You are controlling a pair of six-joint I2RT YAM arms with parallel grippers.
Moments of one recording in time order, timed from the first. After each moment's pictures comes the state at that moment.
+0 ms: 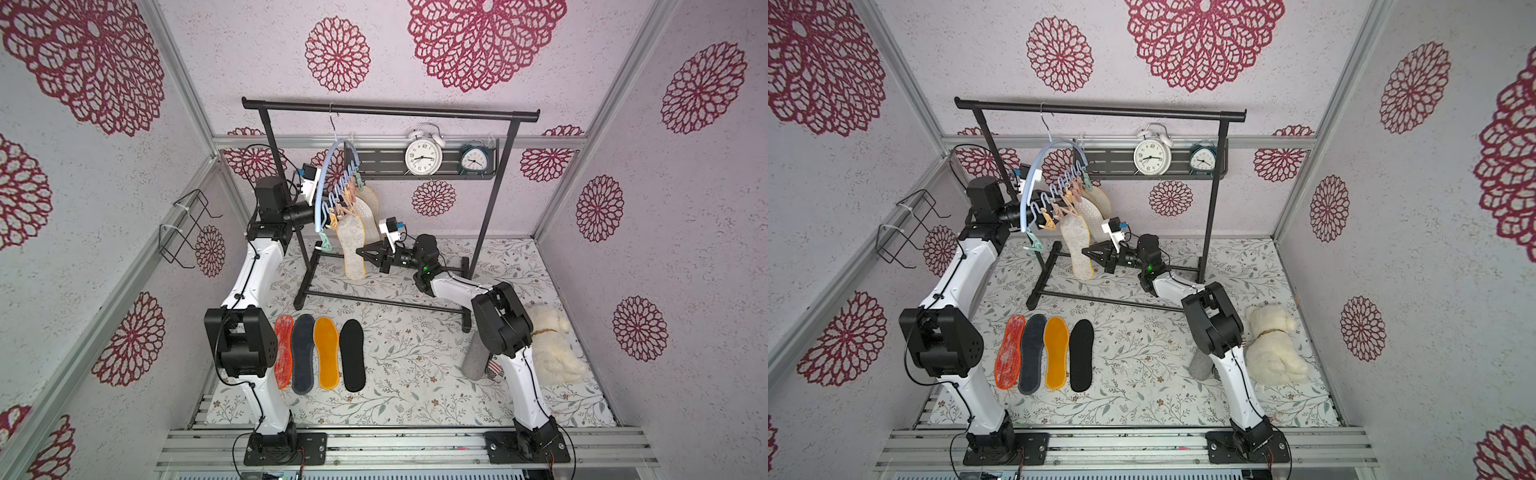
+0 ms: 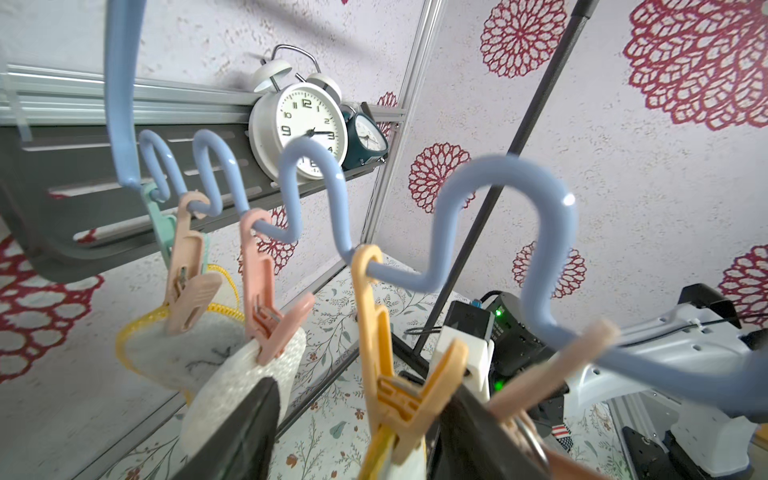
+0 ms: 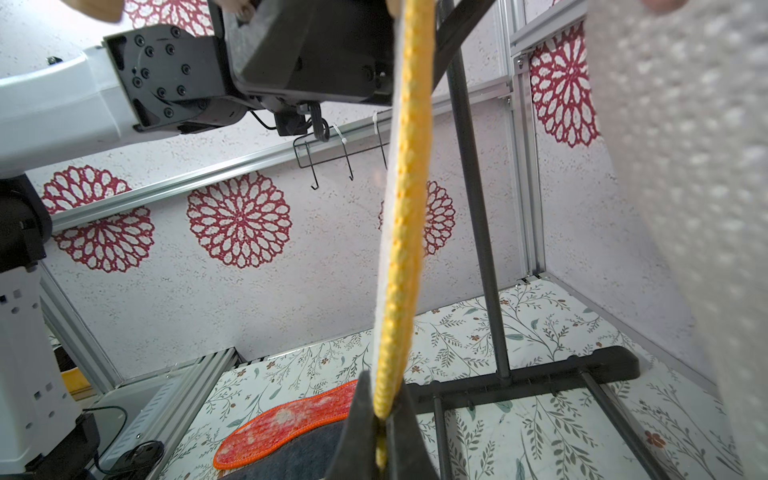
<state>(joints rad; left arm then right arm) 0.00 1.92 1.86 -0.05 1.08 -0.12 0.59 2.27 1.71 0.84 -0.90 0.46</state>
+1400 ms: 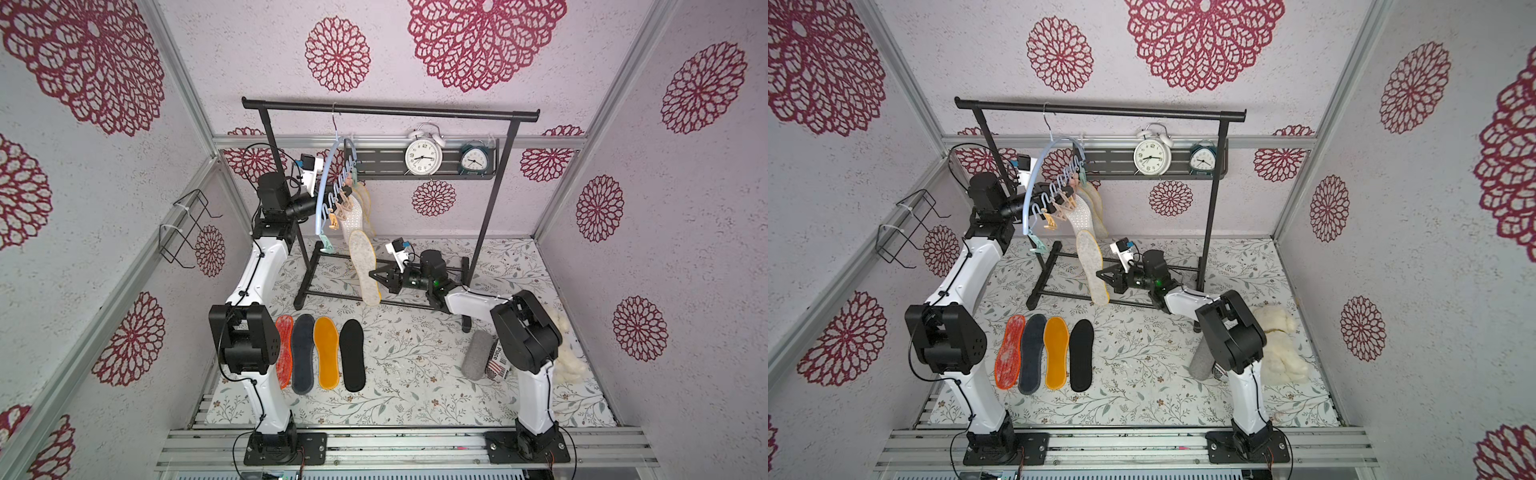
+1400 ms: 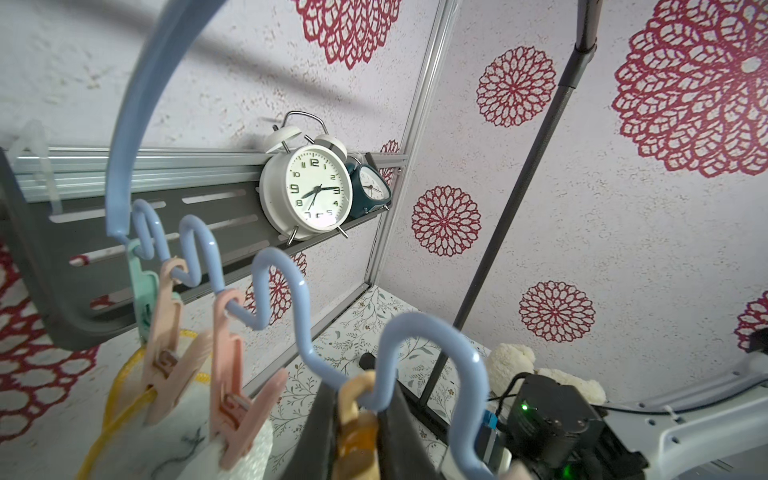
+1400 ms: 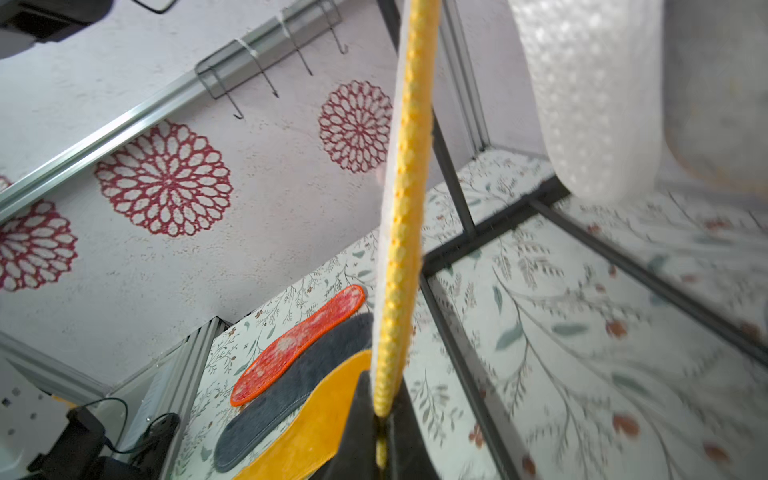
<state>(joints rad) -0.02 1.93 1.88 0.10 0.98 -0.24 0.61 1.94 1.27 0.45 -0.61 0.36</state>
